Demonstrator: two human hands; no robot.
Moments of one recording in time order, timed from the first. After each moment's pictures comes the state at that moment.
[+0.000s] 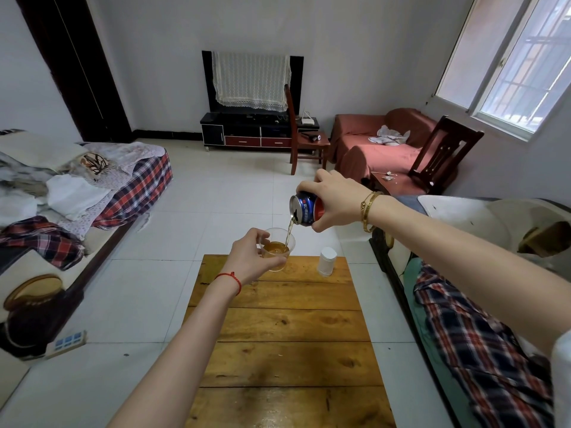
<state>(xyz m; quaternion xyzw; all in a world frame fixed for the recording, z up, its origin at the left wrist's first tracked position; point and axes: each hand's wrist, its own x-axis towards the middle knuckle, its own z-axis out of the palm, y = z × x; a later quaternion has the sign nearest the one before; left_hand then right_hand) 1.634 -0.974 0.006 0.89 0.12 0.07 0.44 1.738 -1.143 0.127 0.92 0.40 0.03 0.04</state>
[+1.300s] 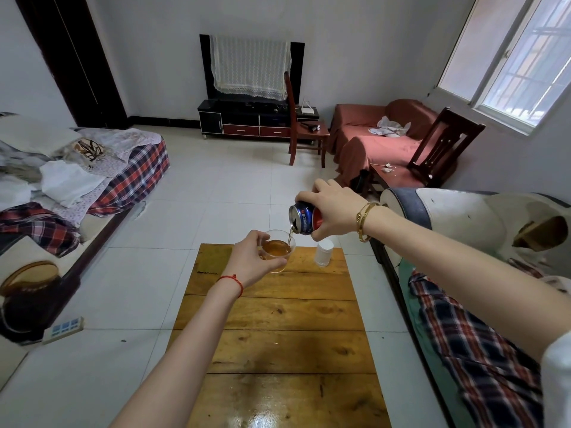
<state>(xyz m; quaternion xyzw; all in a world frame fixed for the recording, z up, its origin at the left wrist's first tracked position) 1.633 -0.981 -0.023 0.89 0.12 0.07 0.44 1.733 -1.148 0.094 0.91 0.40 0.01 0.07</state>
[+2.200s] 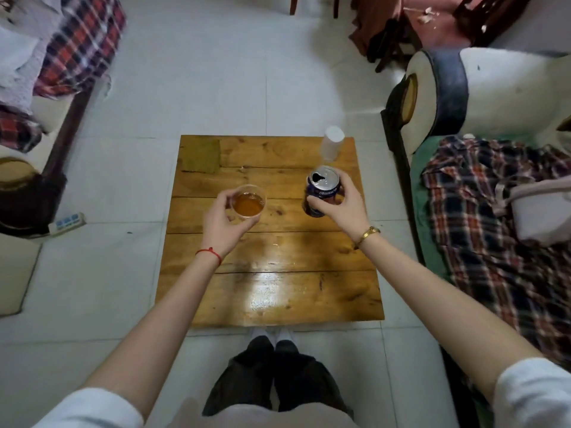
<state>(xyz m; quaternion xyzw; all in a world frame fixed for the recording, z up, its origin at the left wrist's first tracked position) 1.632 -0.960 -0.177 0.85 0.21 0.06 0.49 1.729 -1.189 -0.155 0.84 0.07 -0.12 -0.53</state>
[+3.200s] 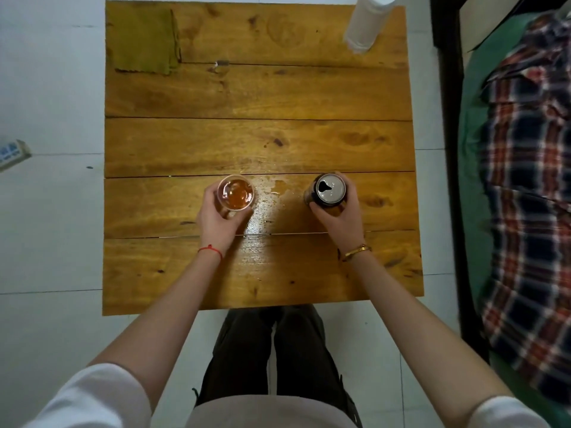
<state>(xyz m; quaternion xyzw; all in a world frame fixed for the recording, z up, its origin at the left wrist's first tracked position) 1.629 -0.973 -0.446 0.75 0.37 -0.01 0.56 1.698 -1.199 -0.438 0.84 -0.04 -0.15 -0.52</state>
